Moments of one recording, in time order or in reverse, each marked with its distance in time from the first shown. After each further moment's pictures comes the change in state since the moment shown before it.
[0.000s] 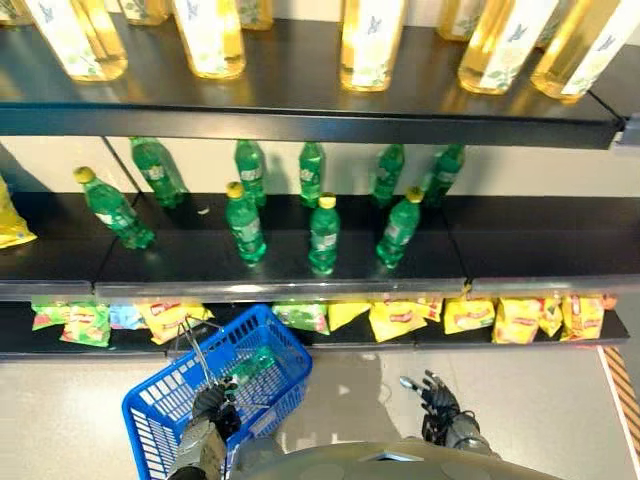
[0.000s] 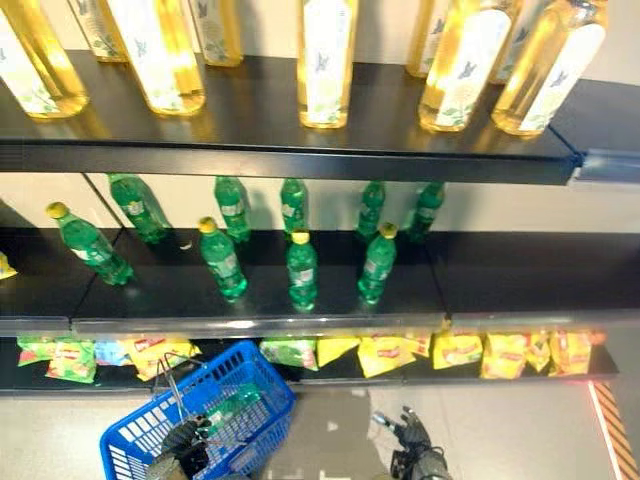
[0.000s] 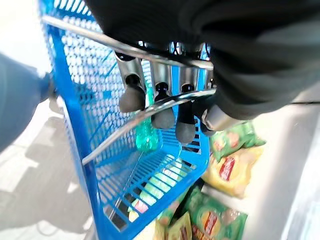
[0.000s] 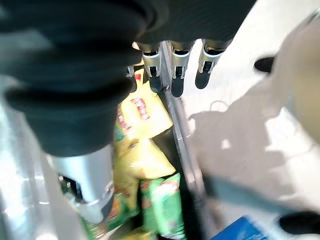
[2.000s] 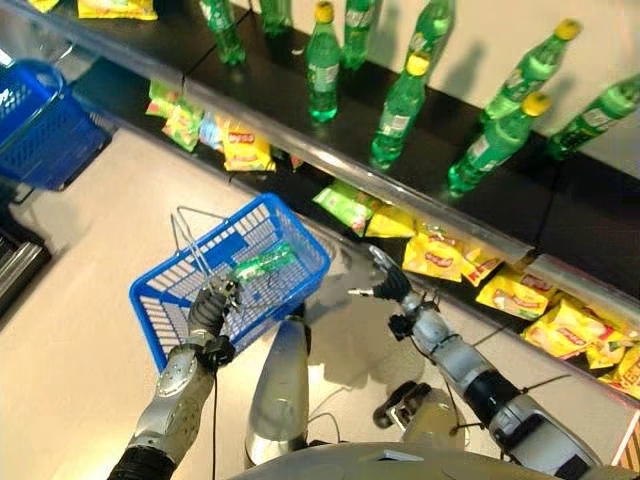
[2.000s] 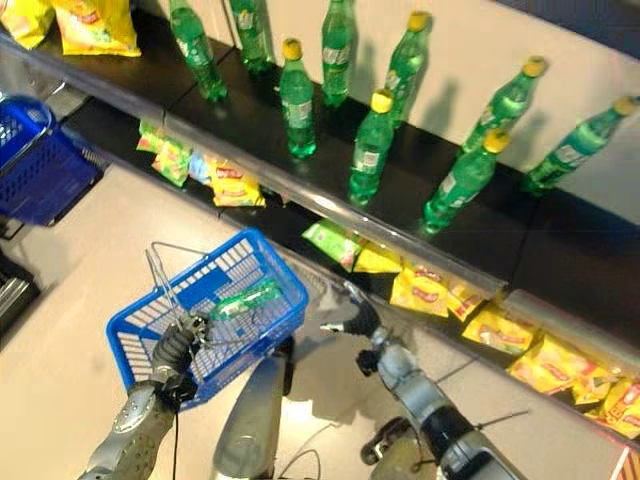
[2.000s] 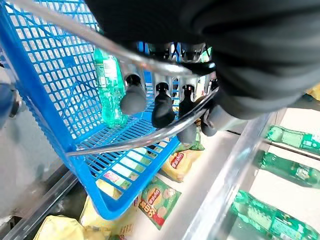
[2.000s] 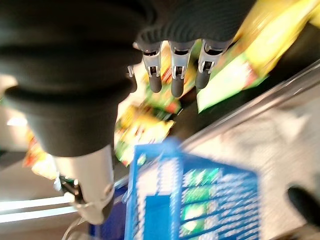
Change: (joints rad) left arm 0.099 0.225 -0.115 -0.764 -0.120 0.010 -0.020; right arm -0.209 -0.182 0.366 -0.499 -0.374 -0.040 -0.033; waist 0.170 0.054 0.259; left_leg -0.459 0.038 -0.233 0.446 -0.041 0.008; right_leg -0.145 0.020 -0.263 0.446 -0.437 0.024
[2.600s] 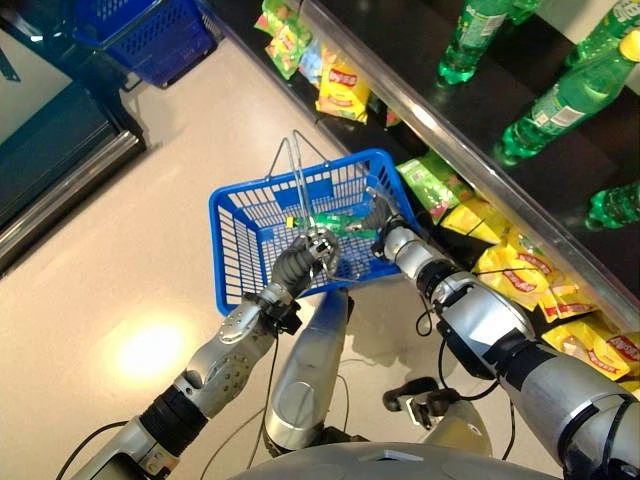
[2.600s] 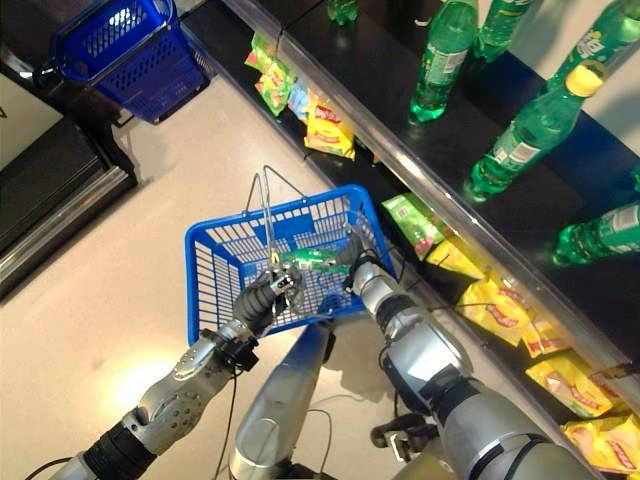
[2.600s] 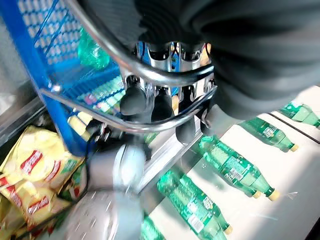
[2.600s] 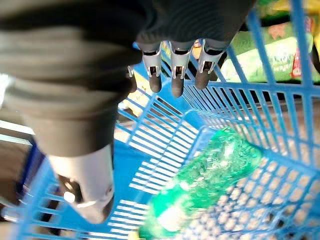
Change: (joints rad) left arm -0.198 0.101 -0.292 -0.400 -0.185 0.059 -0.071; right arm -0.659 0.228 -0.018 0.629 -0.138 0.098 -0.173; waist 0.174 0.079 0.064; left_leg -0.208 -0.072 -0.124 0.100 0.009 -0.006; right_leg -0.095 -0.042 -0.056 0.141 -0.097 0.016
